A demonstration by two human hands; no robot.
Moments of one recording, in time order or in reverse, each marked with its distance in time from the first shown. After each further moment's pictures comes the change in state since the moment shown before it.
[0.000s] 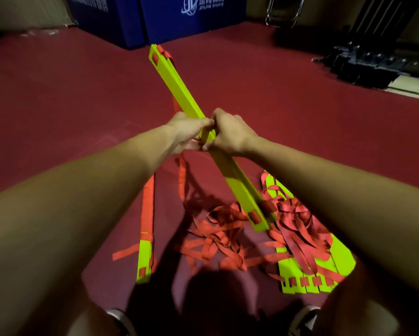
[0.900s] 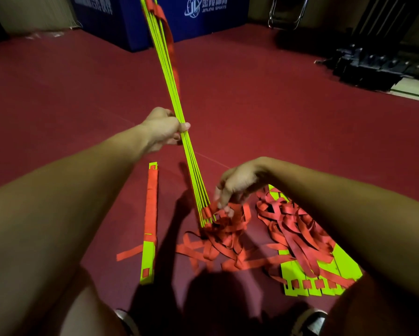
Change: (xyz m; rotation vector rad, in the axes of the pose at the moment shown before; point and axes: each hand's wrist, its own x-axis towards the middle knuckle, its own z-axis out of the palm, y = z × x) left_hand 0.013 -0.004 -0.055 0.067 0.071 0.043; right_hand -0.038 0.024 0.035 0.216 -1.095 0.208
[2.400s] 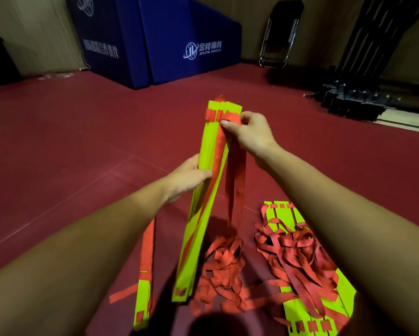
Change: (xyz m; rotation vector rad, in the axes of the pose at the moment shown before) left_hand -0.027 0.003 0.053 0.093 -0.252 0.225; right_hand -0.064 -0.042 -0.093 0.432 1.393 -0.507
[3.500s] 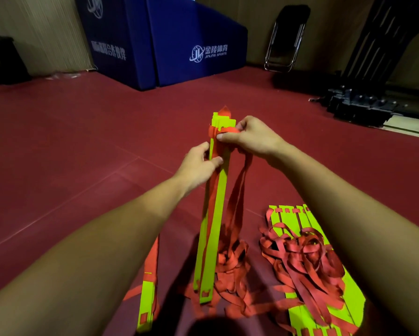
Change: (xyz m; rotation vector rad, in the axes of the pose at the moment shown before) left_hand 0.017 0.003 -0.009 0.007 0.199 0.125; right_hand -0.007 -0.022 -0.003 -0.183 -0.259 -0.038
